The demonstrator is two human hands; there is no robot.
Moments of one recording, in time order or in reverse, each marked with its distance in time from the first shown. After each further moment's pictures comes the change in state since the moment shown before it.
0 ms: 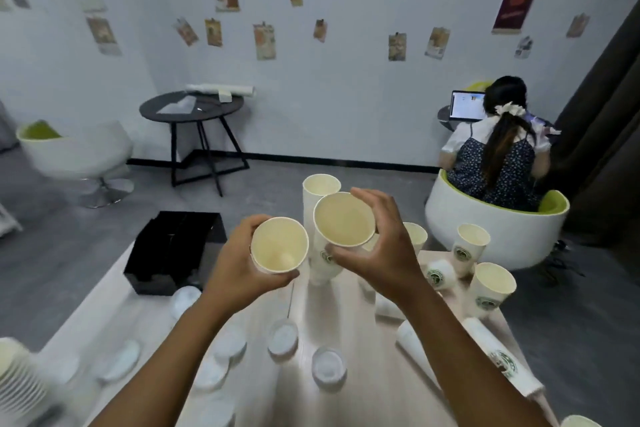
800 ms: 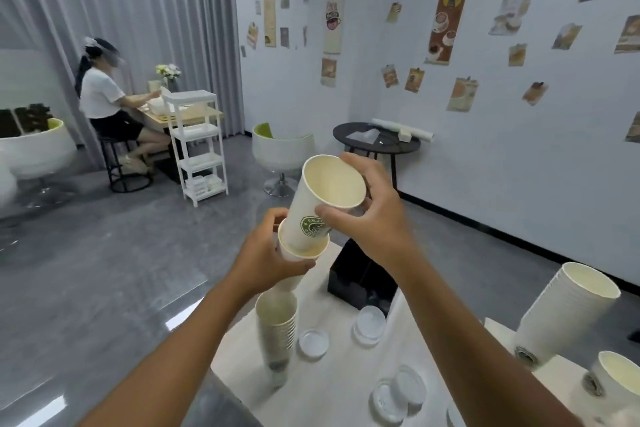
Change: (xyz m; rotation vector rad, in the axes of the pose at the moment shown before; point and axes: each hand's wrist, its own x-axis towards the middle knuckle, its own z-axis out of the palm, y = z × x) left_hand -0.124 -0.105 -0.347 0.181 0.431 -0.279; right_hand 0.067 -0.275 0.335 0.443 -0.400 -0.248
